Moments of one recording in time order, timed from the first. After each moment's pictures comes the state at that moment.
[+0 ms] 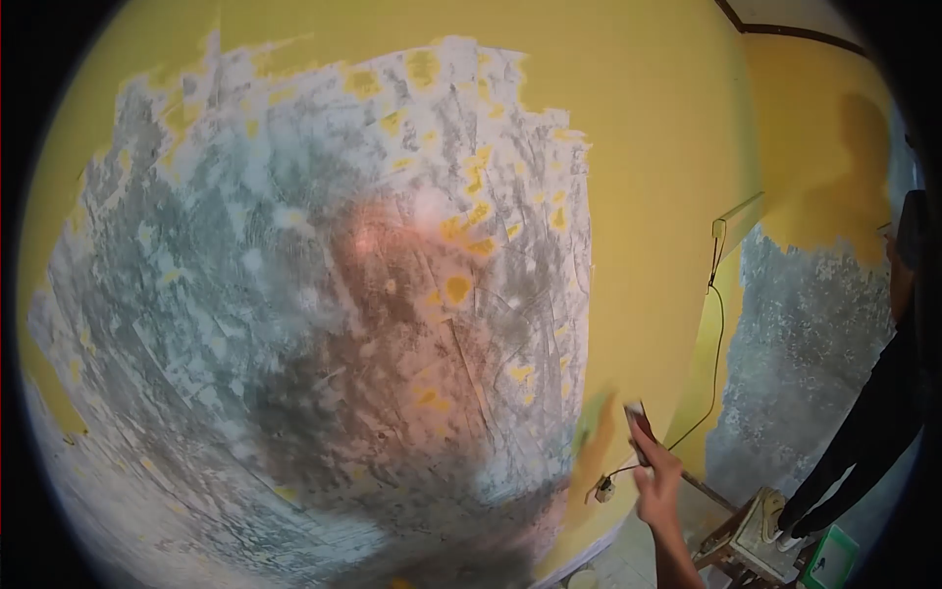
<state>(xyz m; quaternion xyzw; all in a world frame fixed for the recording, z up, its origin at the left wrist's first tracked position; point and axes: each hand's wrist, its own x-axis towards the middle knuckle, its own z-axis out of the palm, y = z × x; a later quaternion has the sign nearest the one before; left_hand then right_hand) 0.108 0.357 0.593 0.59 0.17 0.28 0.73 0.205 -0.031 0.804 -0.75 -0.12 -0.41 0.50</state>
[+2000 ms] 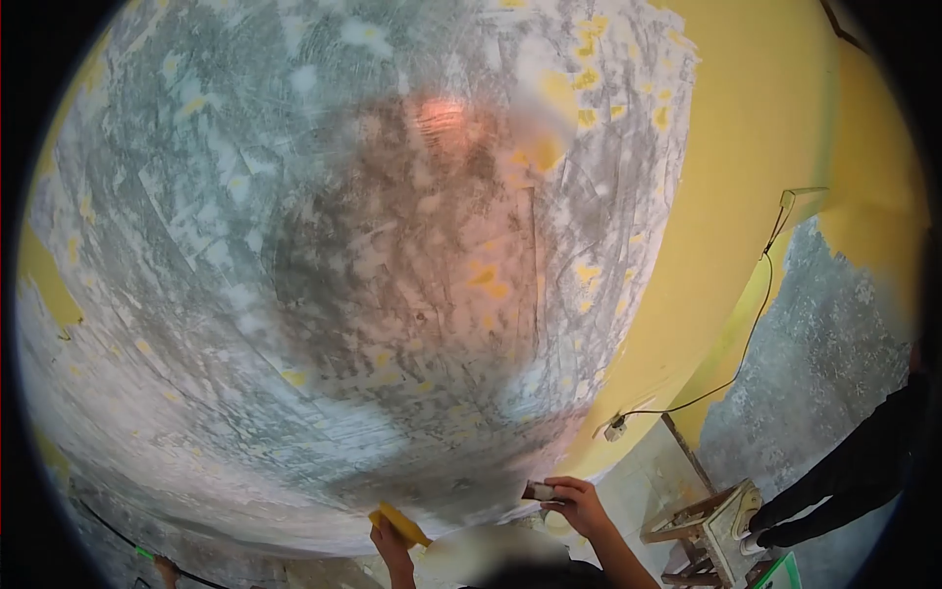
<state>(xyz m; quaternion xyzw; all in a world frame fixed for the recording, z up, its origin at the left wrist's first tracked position) 0.065 0.386 0.551 0.55 0.29 0.25 0.74 0.163 0.038 0.610 -0.42 0.06 0.21 0.88</state>
